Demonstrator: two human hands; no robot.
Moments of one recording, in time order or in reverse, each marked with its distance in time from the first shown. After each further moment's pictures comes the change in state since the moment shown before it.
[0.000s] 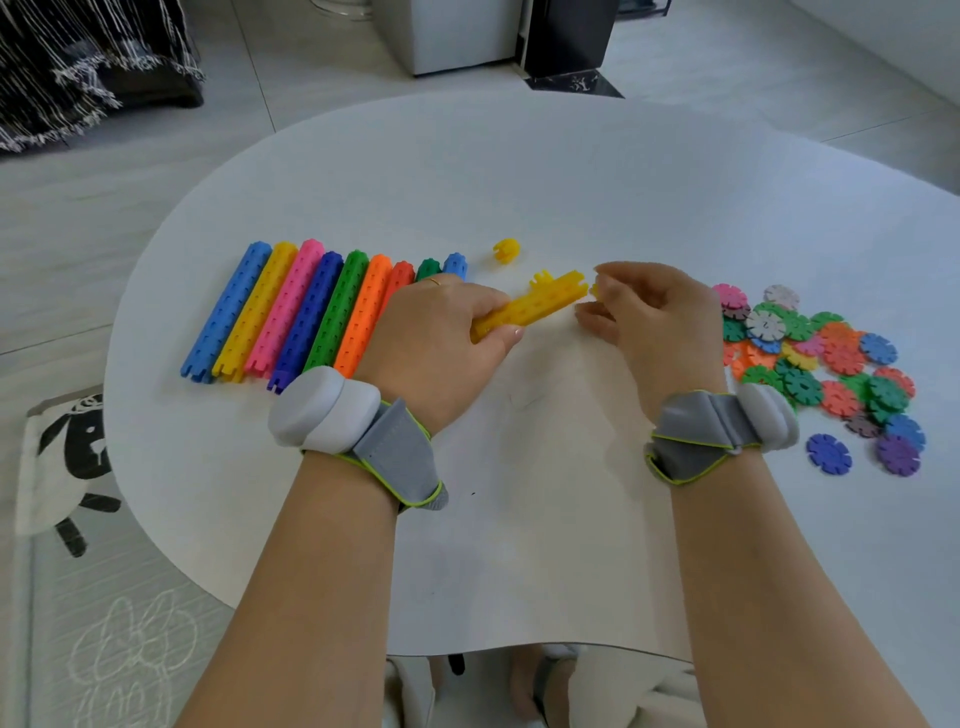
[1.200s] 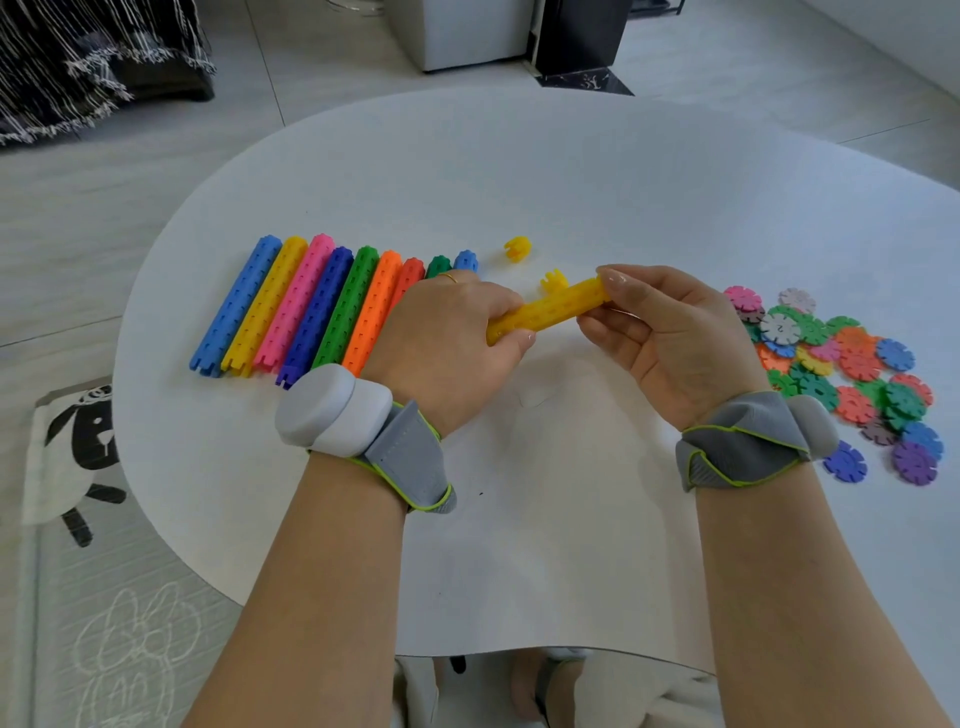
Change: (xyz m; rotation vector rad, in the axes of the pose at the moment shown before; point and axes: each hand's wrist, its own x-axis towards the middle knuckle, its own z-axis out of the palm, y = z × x) left_hand -0.002 0.003 -0.002 0.038 0.014 0.033; right_hand -0.009 -0.017 -0.007 0.414 -0.249 0.261
